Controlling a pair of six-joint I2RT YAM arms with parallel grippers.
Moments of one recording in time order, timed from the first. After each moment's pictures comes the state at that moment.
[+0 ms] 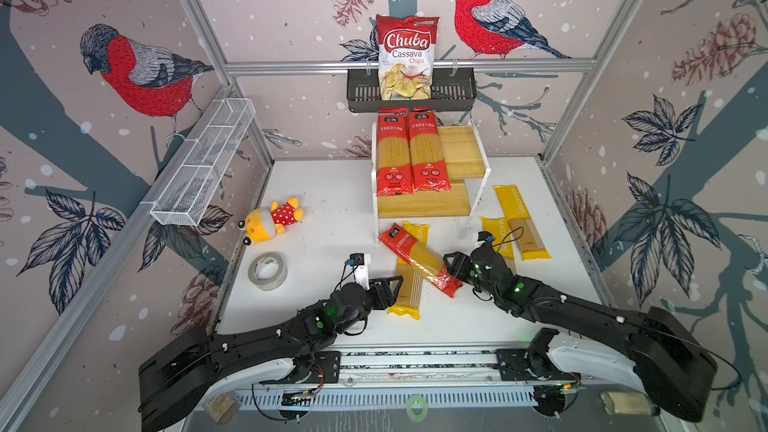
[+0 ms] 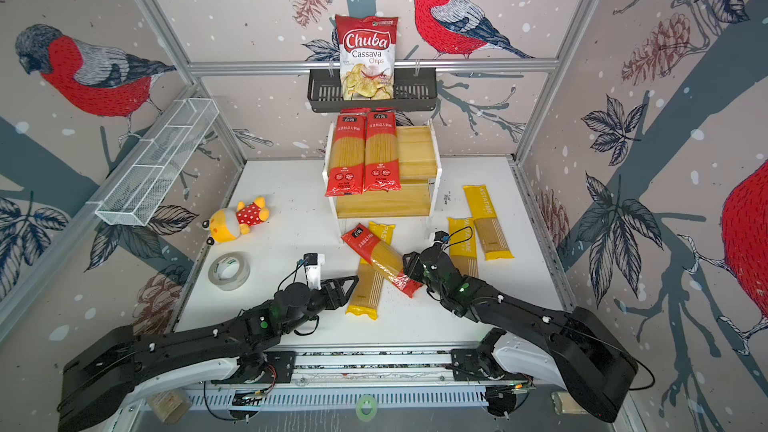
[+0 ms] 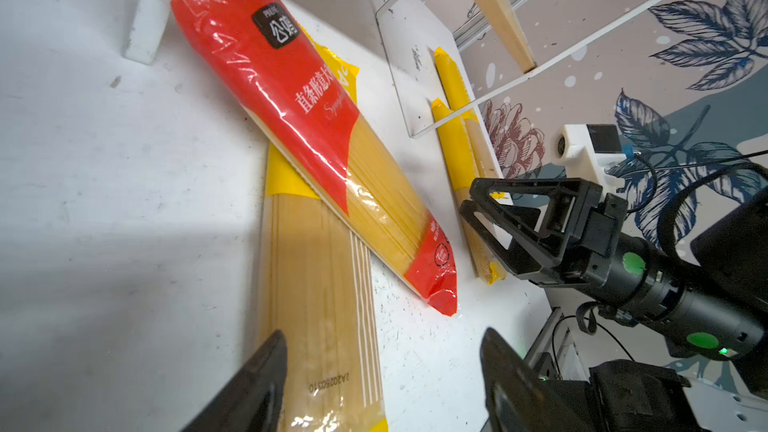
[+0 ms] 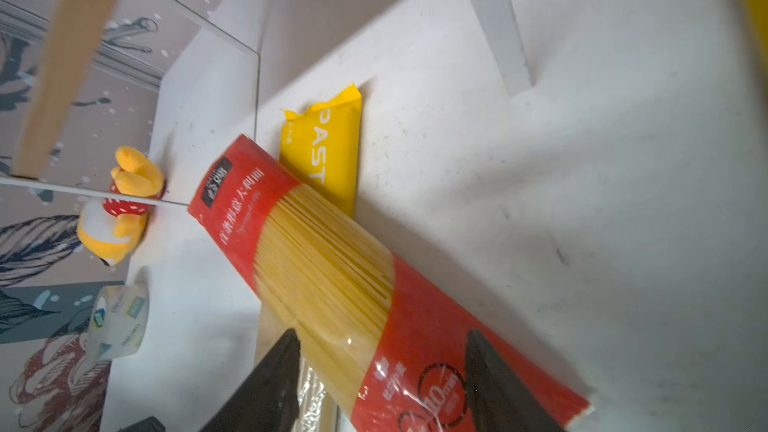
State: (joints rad) left arm -1.02 0.93 0.15 0.40 -0.19 -0.99; right arm 0.80 1.13 0.39 0.07 0.14 0.95
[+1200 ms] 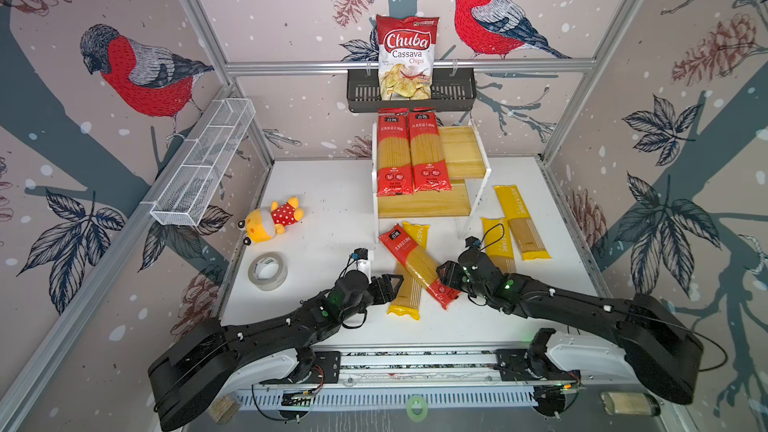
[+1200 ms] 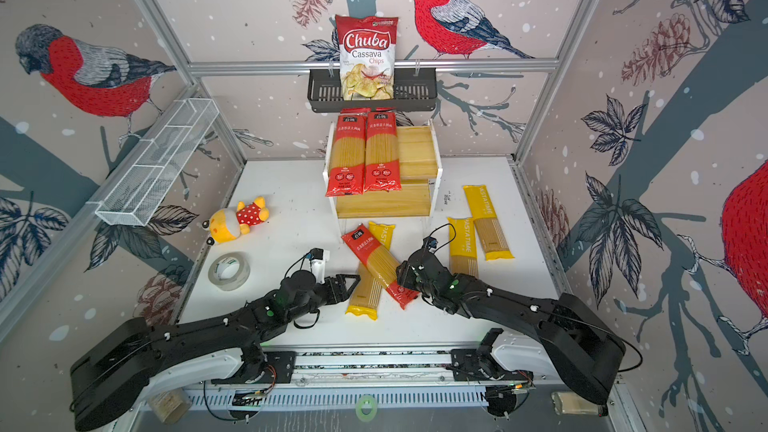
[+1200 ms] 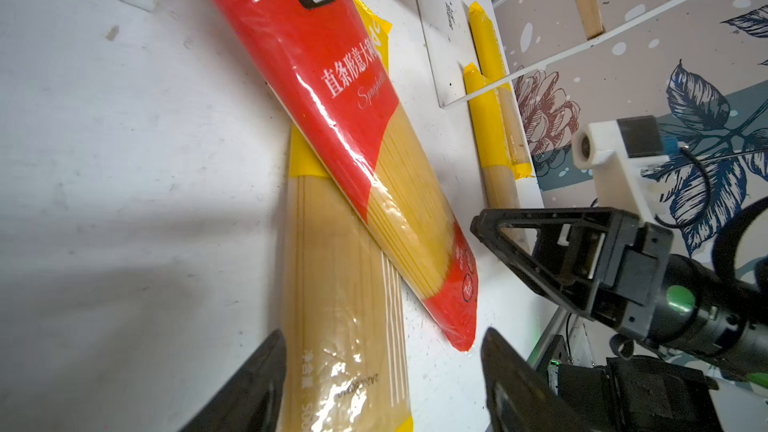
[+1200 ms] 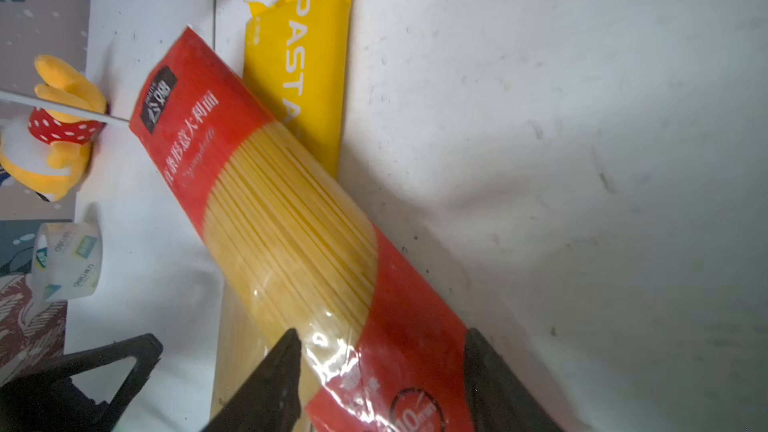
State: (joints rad) left arm -0.89 1.05 0.20 0.37 0.01 -0.97; right arm 0.89 1.22 0.45 -0.05 0.09 0.95
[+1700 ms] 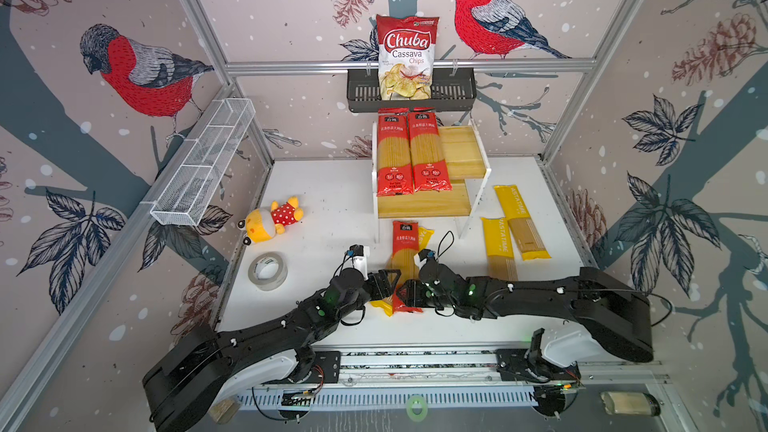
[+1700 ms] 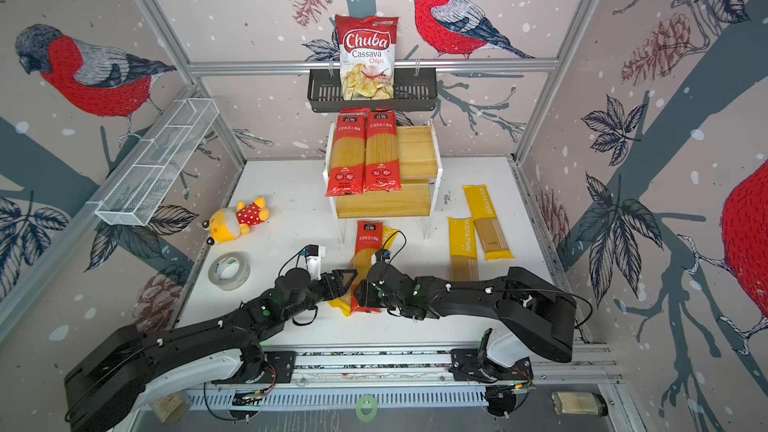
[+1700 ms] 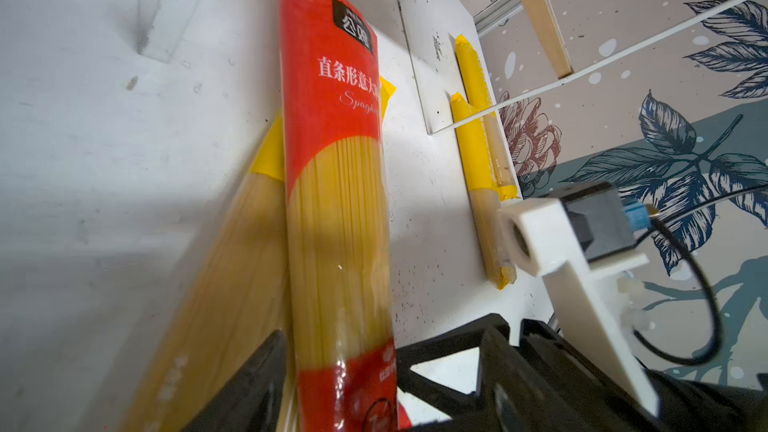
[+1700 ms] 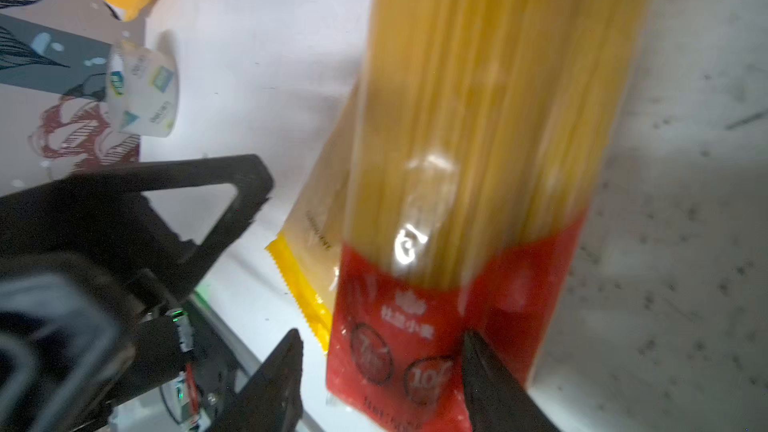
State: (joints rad) left arm -0.85 0.98 0.20 0.35 0.00 -0.95; right arm 1.15 1.46 0.66 0.05 -0.02 1.00
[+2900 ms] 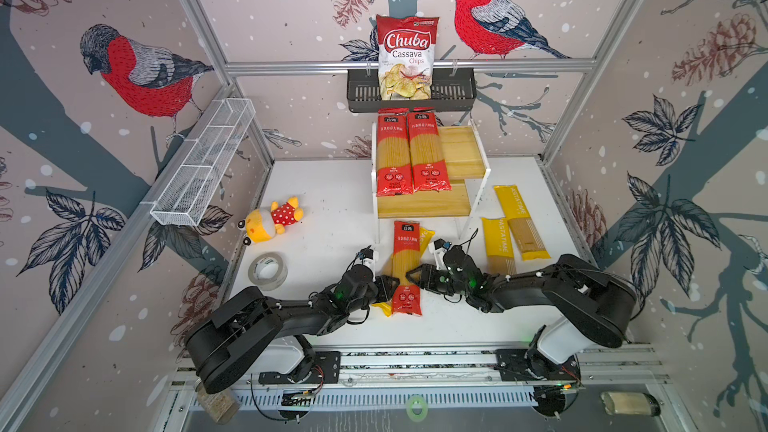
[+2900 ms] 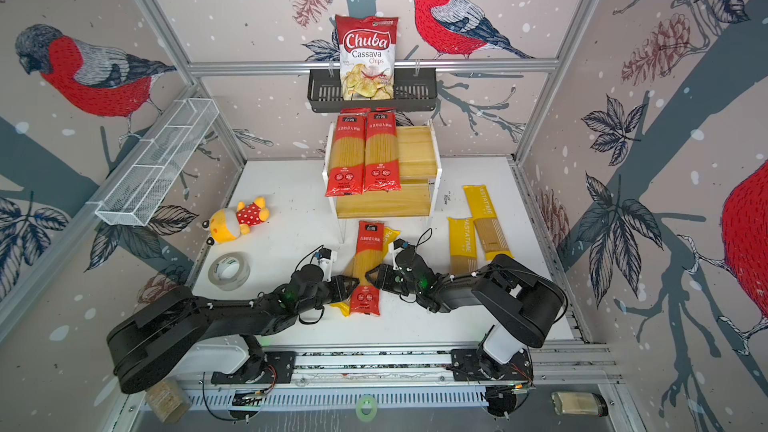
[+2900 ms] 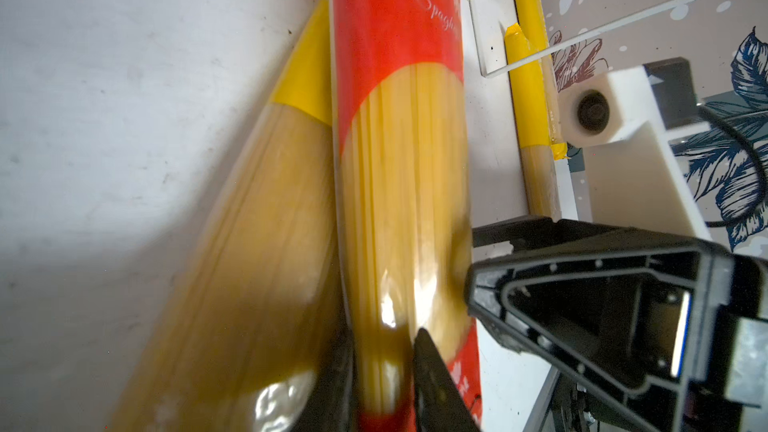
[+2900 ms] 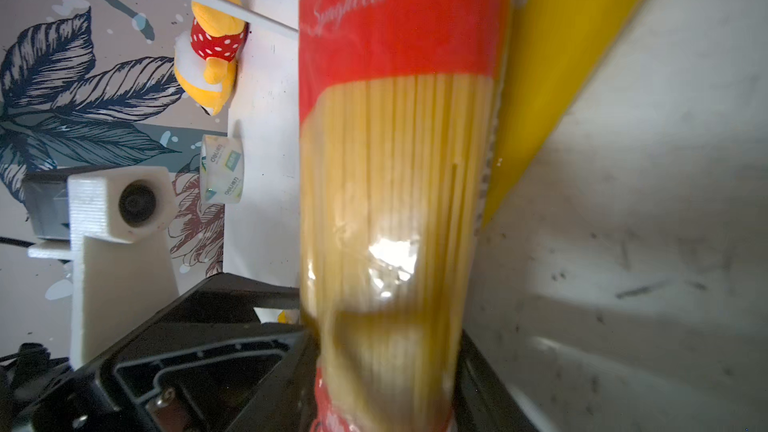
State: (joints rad) left arm -0.82 1.32 0.21 0.55 0.15 -0.94; right arm 0.91 1.59 0.43 0.58 -0.27 1.02
